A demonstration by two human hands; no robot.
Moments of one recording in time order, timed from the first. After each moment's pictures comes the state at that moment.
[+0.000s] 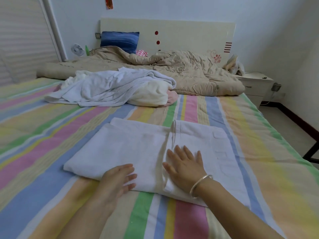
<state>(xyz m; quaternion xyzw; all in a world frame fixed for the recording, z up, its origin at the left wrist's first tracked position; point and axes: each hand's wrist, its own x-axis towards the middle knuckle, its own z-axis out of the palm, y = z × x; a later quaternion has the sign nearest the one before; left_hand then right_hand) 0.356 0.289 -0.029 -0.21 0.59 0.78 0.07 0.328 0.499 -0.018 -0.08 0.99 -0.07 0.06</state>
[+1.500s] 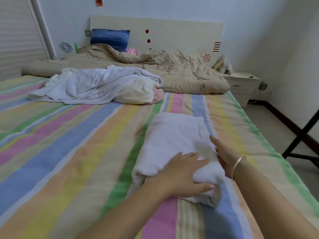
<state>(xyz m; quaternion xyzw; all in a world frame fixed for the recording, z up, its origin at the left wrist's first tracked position) 0.363 0.475 0.002 0.37 0.90 0.22 0.07 0.331 0.655 0.006 0.25 0.64 -0.72 0.08</state>
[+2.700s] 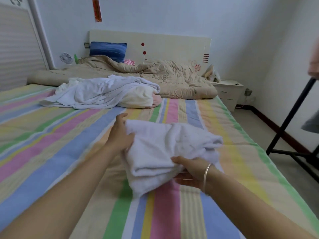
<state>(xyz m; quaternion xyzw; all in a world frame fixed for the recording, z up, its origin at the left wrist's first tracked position) 0.347 0.308 0.041 0.03 0.88 0.46 -0.11 0.473 0.530 0.047 0.20 0.69 -0.68 0.13</state>
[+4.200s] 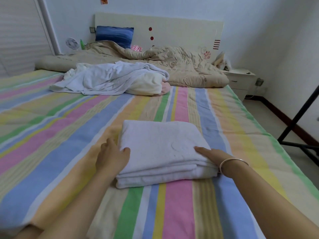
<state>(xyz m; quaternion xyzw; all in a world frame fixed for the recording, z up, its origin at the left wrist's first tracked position) 0.426 0.268 -0.017 -0.15 0.93 0.33 -0.04 0.426 0.590 -0.012 0.22 0.85 -0.46 0.12</state>
